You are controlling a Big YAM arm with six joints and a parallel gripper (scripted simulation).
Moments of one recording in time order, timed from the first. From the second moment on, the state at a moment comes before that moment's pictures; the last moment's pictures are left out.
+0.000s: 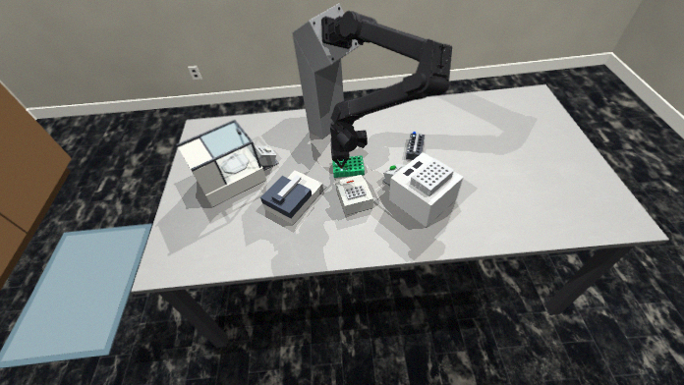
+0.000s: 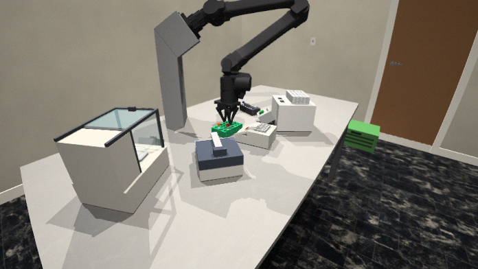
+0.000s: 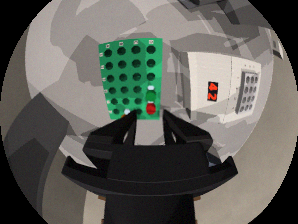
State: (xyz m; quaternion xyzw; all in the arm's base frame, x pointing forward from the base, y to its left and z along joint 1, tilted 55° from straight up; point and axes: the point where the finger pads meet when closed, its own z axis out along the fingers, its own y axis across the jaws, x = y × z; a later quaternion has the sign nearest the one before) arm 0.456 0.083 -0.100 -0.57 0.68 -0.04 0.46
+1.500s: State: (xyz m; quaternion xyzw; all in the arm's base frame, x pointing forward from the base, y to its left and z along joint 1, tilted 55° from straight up) arm 0.468 0.091 -0.109 -0.57 0.68 -0.04 0.46
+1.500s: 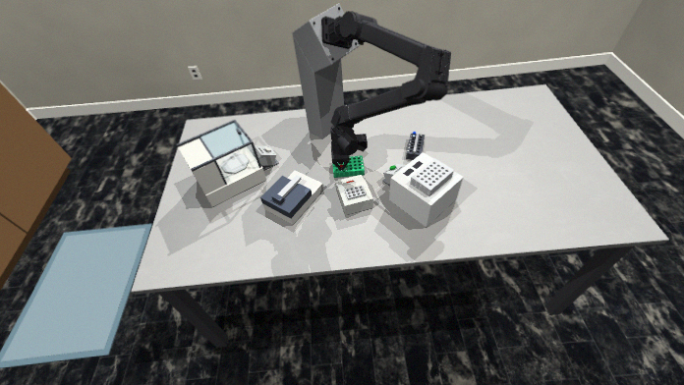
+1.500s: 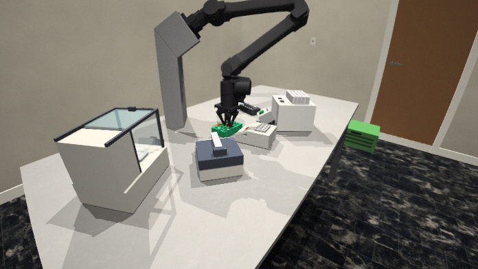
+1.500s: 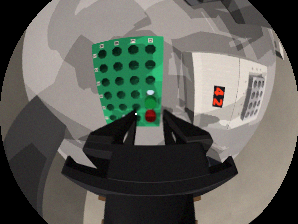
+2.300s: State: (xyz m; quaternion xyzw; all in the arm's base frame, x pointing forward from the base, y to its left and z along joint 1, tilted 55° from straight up) arm 0.470 0.092 -0.110 -0.57 0.68 -0.04 0.46
